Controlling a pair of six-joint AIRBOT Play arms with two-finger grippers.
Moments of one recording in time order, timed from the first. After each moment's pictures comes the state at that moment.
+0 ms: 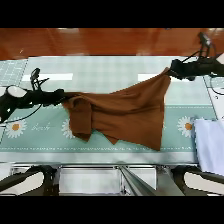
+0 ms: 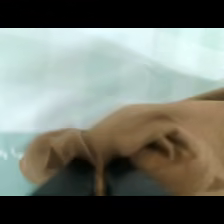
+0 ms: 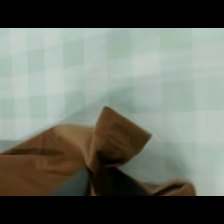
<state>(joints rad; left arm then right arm) 0.09 -1.28 0.81 0.84 -0.78 -1.27 -0.11 -1.39 1.29 -1.00 1.01 1.48</state>
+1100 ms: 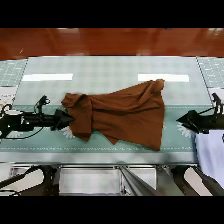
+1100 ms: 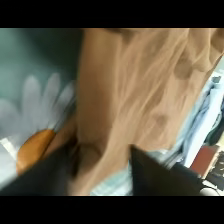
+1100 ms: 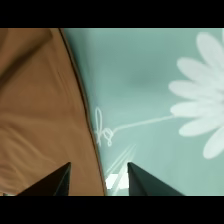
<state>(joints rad) 0.29 -1.29 0.49 0.51 -1.16 -0.97 -0.56 -0.94 0.59 -1.01 1.27 1.31</state>
